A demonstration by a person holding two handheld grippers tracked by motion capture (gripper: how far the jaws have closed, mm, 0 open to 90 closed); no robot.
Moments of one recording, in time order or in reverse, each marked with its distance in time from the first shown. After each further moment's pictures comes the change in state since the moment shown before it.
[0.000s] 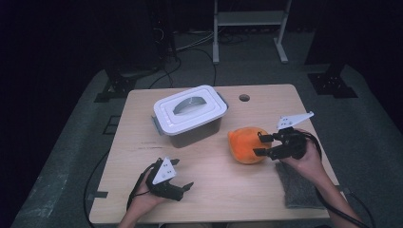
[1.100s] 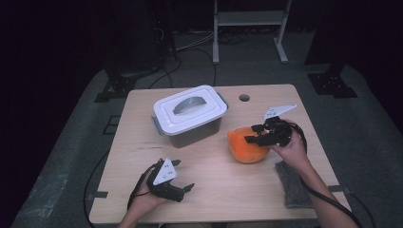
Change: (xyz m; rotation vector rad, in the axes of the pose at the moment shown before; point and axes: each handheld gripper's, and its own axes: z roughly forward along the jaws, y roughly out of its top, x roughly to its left) left arm -0.001 0.000 0.001 0.002 -0.015 0.008; right arm -0.031 0.017 0.041 0.014 -0.105 0.004
